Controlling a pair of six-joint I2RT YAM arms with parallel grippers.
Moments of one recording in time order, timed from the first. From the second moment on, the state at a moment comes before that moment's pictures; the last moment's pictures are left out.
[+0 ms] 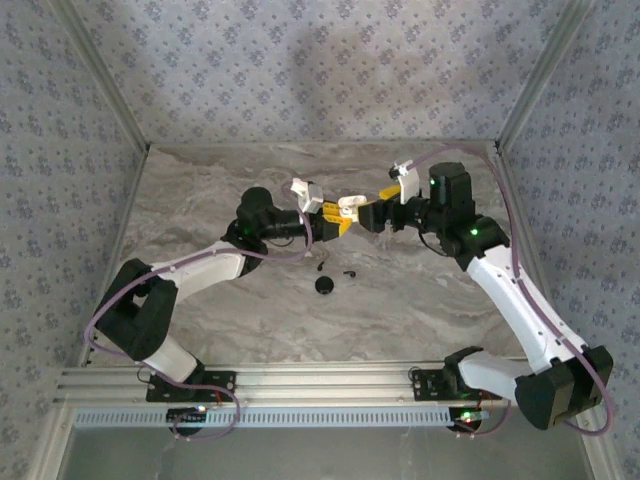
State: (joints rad) left arm -0.64 1.56 0.90 0.72 0.84 -0.19; right arm 0.37 1.14 1.13 -0.44 -0.49 0.09
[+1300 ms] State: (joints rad) left arm -0.64 1.56 0.90 0.72 0.84 -0.18; right arm 0.41 1.21 1.15 -0.46 -0.51 0.09
